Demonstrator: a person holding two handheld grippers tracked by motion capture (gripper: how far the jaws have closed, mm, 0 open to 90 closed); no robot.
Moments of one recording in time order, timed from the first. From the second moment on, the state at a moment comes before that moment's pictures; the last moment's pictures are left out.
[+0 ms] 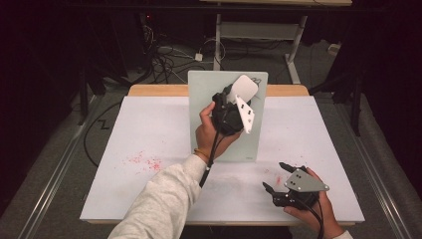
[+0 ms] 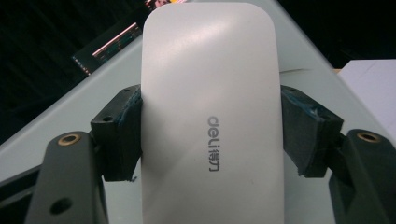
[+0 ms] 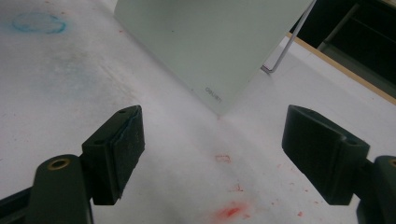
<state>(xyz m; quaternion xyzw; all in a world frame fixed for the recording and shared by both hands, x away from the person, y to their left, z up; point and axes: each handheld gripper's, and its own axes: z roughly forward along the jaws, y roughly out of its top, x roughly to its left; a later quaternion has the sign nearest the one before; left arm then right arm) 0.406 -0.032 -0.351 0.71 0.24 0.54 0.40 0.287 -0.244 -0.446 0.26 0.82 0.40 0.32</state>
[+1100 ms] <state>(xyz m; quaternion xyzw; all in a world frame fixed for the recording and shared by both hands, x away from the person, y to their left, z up) 0.408 -0.056 -0.343 0.75 0.18 0.50 0.40 0.285 -0.241 -0.448 0.25 0.83 0.39 0.30</state>
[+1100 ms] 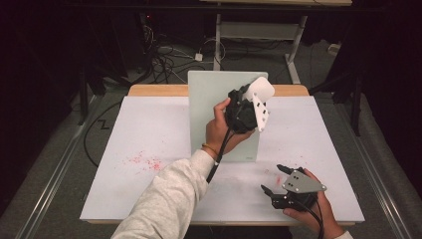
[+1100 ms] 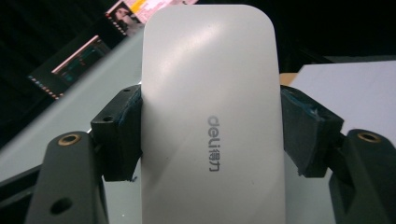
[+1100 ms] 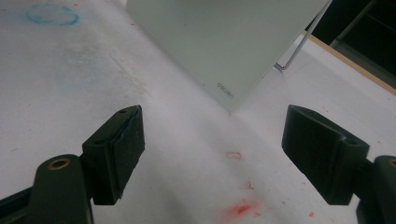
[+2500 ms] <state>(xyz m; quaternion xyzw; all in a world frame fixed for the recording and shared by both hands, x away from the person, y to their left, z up) 0.390 -0.049 -0.388 0.76 0.16 0.53 0.35 0.286 -0.240 -0.449 0.25 0.84 0.39 0.29</state>
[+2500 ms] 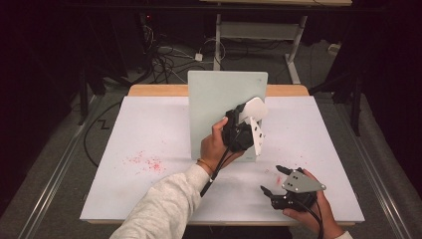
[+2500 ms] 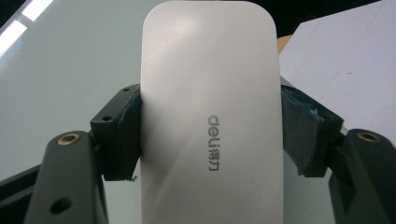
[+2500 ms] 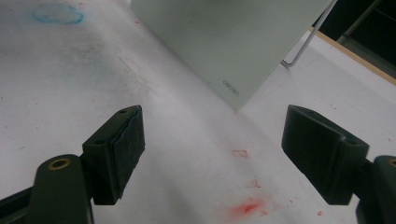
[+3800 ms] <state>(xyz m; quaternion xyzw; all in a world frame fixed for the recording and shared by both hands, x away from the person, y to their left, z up) 0.389 -0.043 -0.389 0.77 0.16 0.53 0.33 0.285 -0.239 -0.449 0.25 0.84 0.39 0.29</state>
